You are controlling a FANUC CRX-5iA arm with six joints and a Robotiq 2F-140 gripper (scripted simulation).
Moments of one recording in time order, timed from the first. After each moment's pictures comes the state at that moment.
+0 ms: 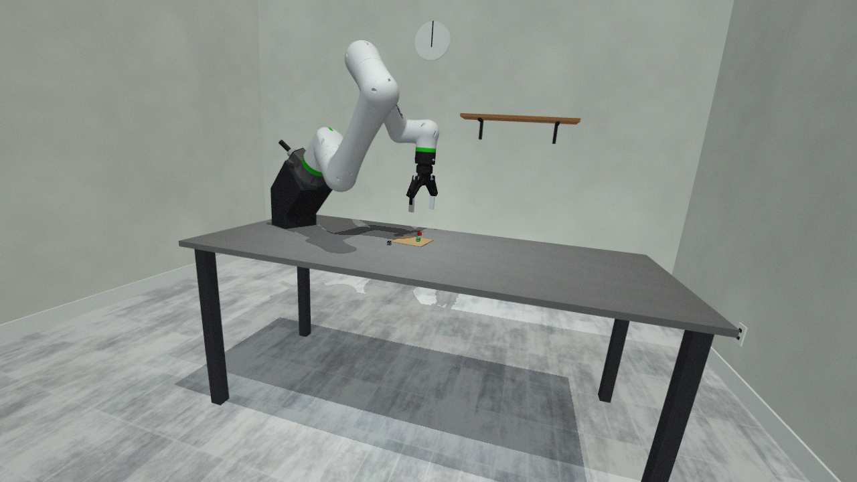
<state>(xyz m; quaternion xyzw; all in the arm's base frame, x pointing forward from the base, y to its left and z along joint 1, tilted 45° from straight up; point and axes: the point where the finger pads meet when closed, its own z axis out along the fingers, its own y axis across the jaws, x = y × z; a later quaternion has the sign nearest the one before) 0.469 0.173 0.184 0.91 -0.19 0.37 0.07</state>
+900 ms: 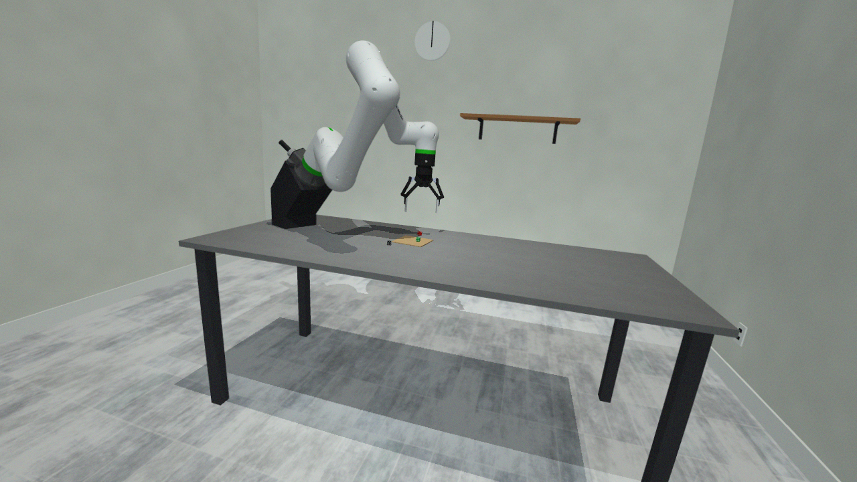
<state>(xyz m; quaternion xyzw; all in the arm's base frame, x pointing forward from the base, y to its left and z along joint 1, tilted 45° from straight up) 0.473 0.171 0.177 0.77 -0.51 0.37 -0.07</state>
